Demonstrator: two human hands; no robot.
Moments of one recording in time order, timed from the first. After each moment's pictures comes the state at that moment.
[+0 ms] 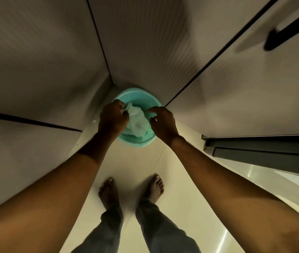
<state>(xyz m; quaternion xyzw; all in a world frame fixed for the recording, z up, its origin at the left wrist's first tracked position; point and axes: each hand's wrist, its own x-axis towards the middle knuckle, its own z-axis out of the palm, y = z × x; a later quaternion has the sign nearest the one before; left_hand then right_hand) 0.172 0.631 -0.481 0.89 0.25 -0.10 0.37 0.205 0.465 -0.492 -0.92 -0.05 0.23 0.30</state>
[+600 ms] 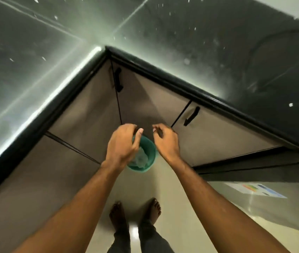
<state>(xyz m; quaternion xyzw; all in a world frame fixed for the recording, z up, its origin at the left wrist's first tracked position) 0.135 0.634 -0.176 0.95 0.06 0.05 0.32 0.182 0.483 -0.190 -0.91 -0.04 0.04 0.40</state>
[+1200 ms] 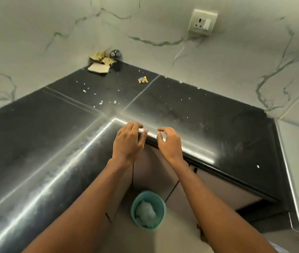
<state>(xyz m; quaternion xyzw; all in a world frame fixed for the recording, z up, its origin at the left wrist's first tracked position) 0.198 0.715 0.045 0.93 0.03 0.24 0.27 0.248 0.565 0.030 -0.90 -0.13 -0.13 0.41</state>
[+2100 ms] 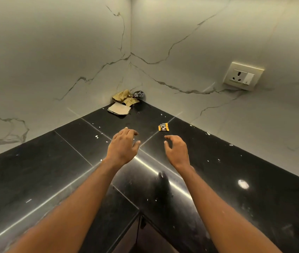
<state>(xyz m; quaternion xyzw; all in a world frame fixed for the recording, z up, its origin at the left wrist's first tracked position) 0.427 0.842 0.096 0.96 0.10 0.20 0.18 0.517 0.655 0.079 -0.89 -0.22 -0.11 0.39</state>
